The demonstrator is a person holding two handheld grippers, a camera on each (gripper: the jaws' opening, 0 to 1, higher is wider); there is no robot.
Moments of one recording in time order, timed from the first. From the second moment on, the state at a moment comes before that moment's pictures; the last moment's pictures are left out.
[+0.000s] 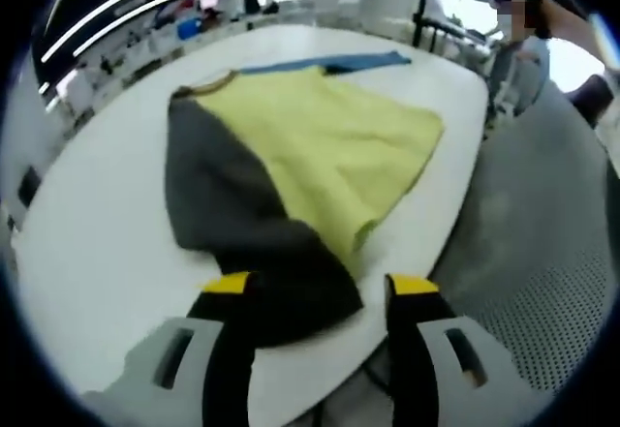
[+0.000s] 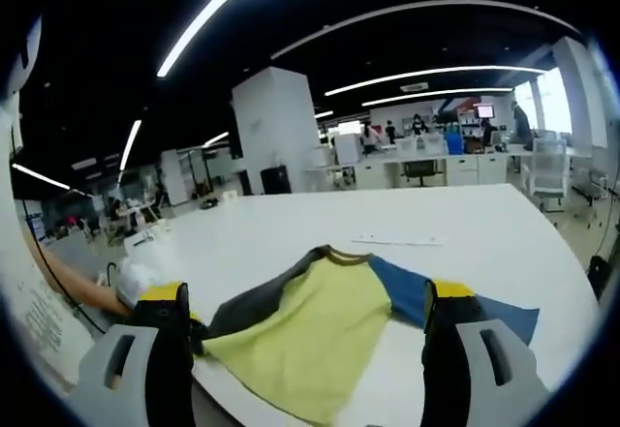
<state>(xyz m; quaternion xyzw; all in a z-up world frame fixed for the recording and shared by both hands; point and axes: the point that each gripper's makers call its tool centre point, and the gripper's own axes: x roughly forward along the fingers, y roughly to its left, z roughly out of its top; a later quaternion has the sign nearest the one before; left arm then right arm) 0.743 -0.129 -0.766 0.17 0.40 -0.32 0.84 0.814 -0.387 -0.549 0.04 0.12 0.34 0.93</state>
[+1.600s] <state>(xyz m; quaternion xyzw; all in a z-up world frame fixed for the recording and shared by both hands) 0.865 0.064 -0.606 0.01 0.27 -0.11 0.96 0.813 -0.392 -0.557 0.06 0.13 0.32 0.94</state>
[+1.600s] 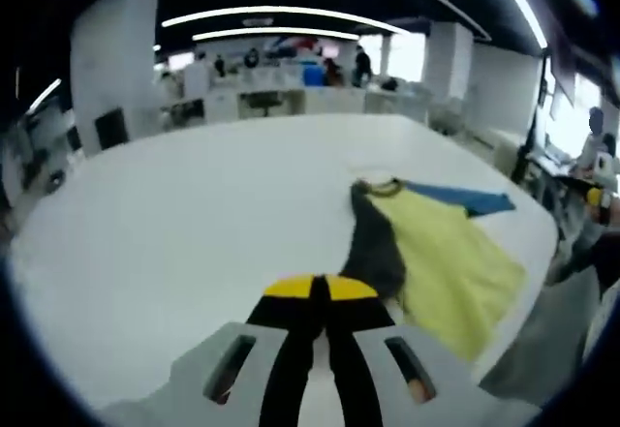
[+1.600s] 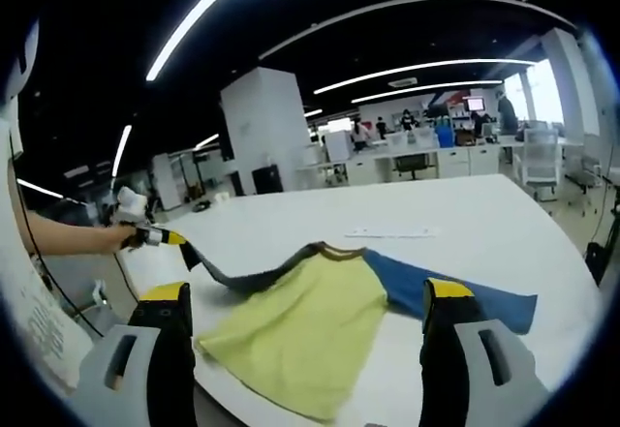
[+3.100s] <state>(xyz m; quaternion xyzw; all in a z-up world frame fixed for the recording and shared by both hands) 0.882 0.173 -0.661 0.16 0.35 -0.12 0.91 0.825 -0.362 -0.573 0.05 0.17 0.34 0.92</state>
